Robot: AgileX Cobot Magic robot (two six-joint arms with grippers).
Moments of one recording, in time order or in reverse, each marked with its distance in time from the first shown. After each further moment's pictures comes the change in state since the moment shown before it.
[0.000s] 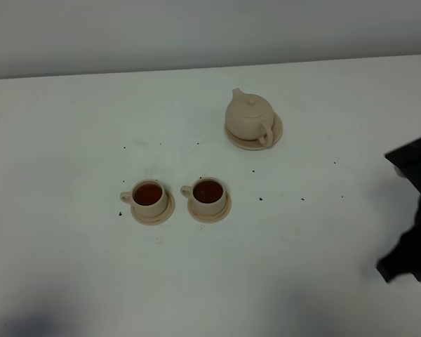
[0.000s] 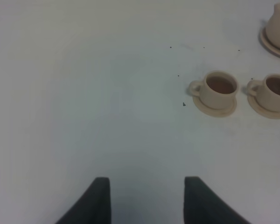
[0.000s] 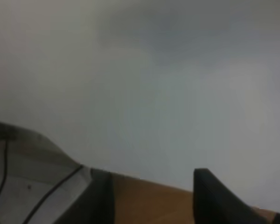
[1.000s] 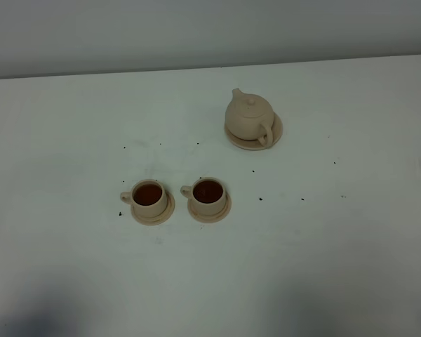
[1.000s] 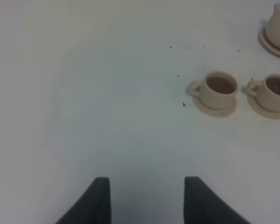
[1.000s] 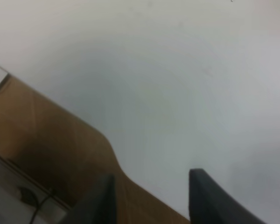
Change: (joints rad) left arm 0.000 0.000 0.000 0.000 0.000 0.000; right arm 0.000 -0.902 0.325 0.176 -0.060 -0.292
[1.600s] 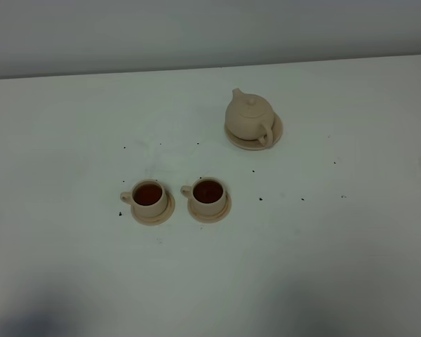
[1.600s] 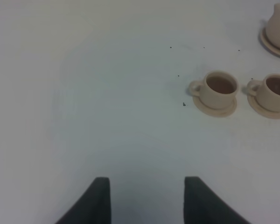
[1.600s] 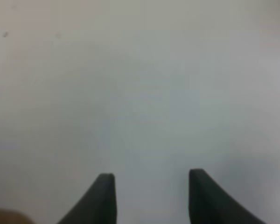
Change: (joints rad) left arm 0.000 0.000 0.000 0.000 0.000 0.001; right arm -0.488 -0.230 0.000 -0.027 -0.003 0.018
